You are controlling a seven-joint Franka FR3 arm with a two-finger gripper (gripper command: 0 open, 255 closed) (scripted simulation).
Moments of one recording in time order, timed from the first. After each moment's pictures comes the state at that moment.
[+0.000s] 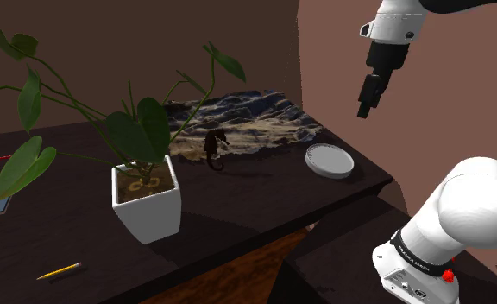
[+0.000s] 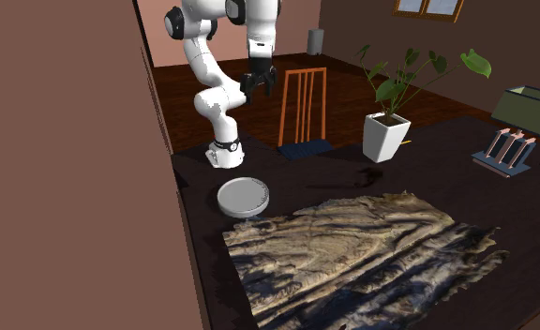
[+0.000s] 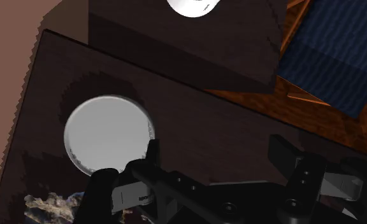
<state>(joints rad) 0.02 -0.80 -0.03 -2.40 -0.02 1.49 -0.11</state>
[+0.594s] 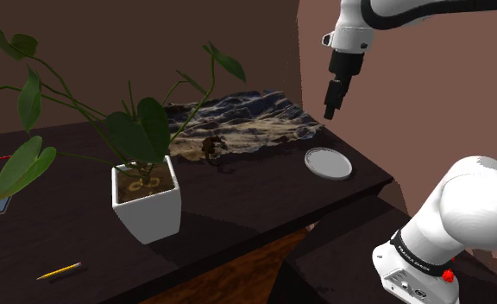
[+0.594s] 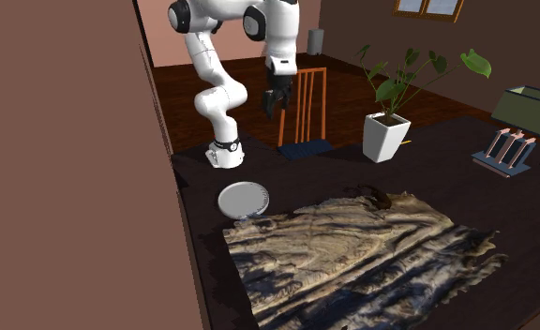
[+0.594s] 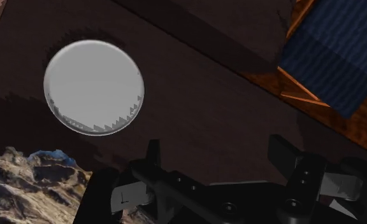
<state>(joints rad) 0.07 -0.57 -0.05 -2.33 0.00 1.67 -0.21</state>
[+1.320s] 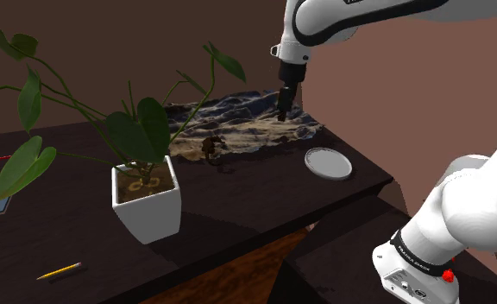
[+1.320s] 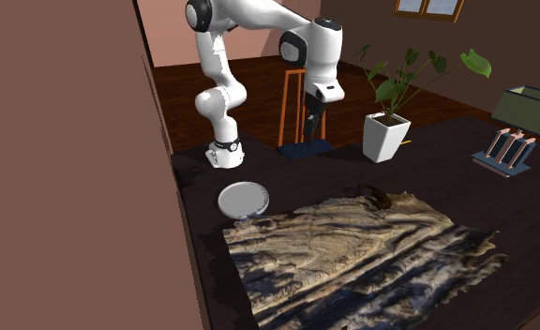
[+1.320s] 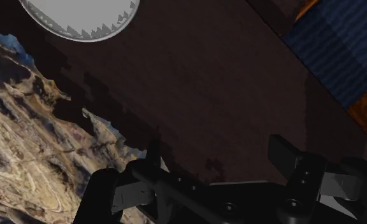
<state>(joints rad) 0.15 -0.17 -0.06 -2.10 0.06 1.87 -0.38</state>
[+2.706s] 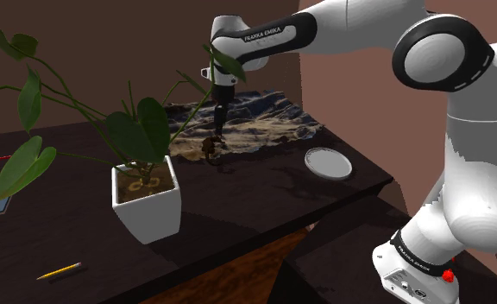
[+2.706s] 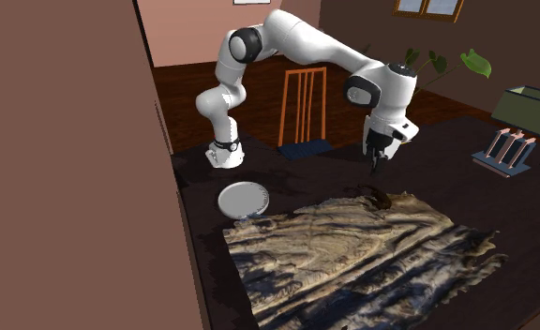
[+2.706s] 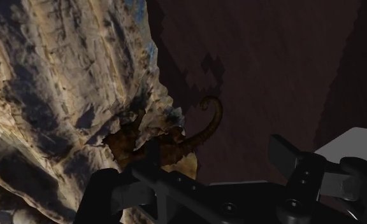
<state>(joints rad) 0.21 0.46 0.02 -1.52 0.14 1.94 -0.59</state>
